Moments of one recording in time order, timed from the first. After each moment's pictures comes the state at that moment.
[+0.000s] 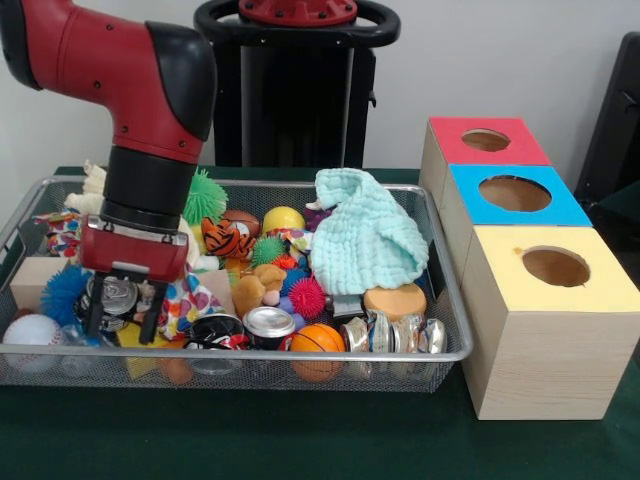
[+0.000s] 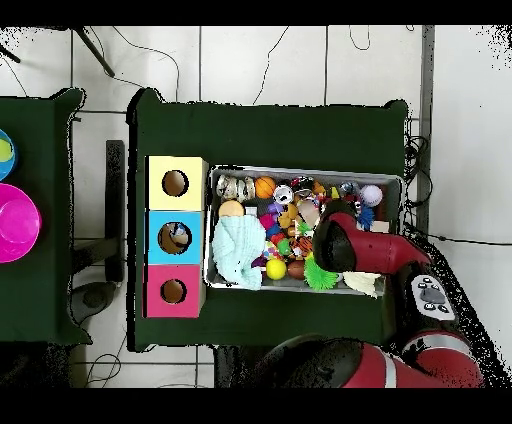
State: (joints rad) arm -0.49 -0.38 -0.06 1.51 -0.45 -0.13 1.50
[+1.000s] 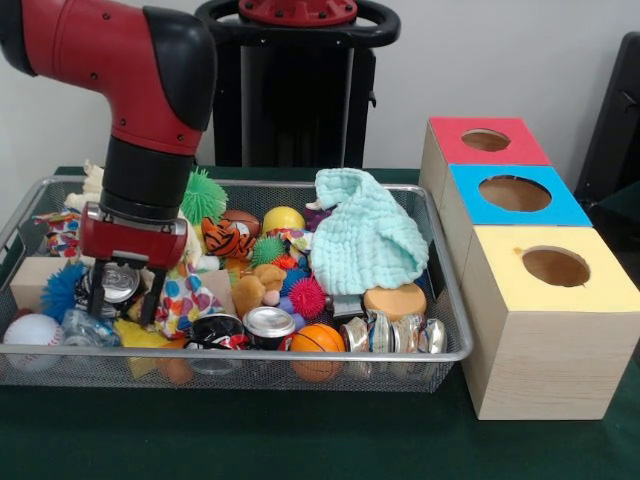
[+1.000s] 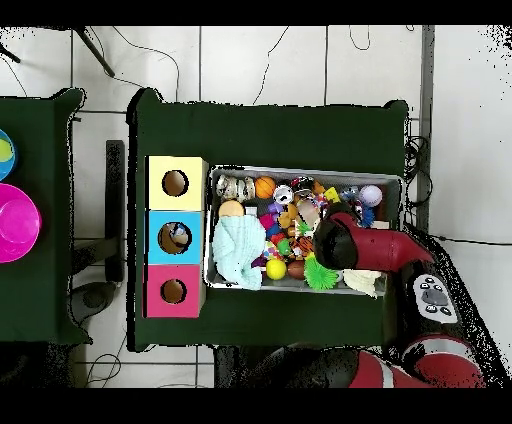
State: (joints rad) arm -0.48 -0.41 -0.06 1.50 -0.46 0.05 1.50
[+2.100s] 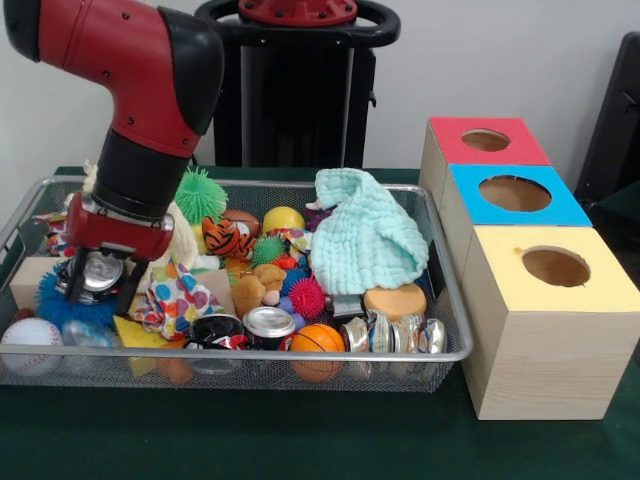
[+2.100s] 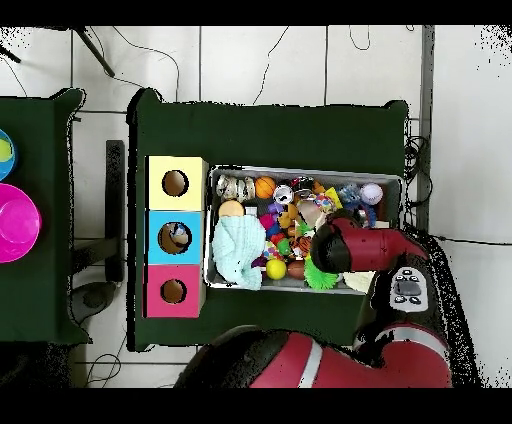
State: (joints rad) arm -0.34 -0.34 -0.25 1.43 -0.52 0.05 1.50
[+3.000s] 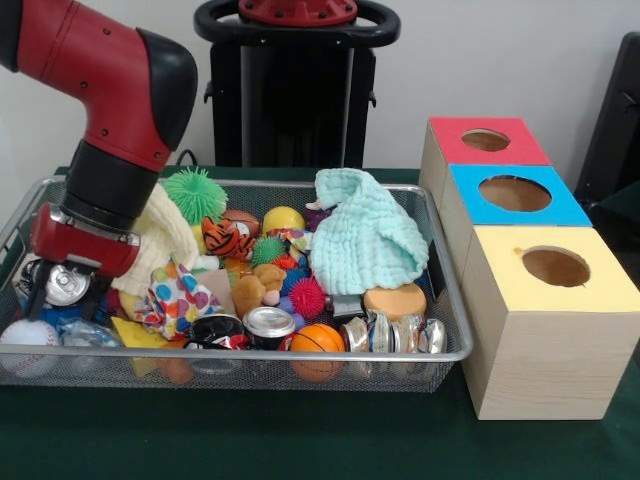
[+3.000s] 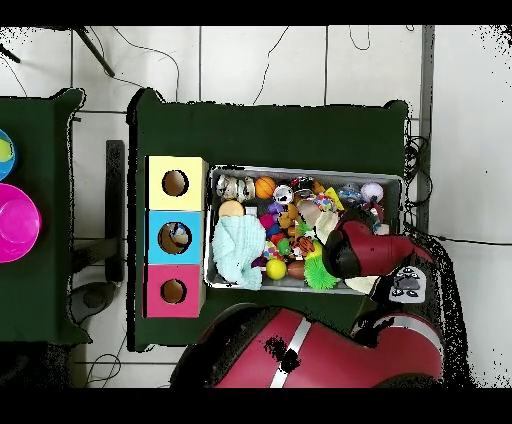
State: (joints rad) arm -0.33 -0.24 -0.35 1.38 -0.49 -0.17 1.50
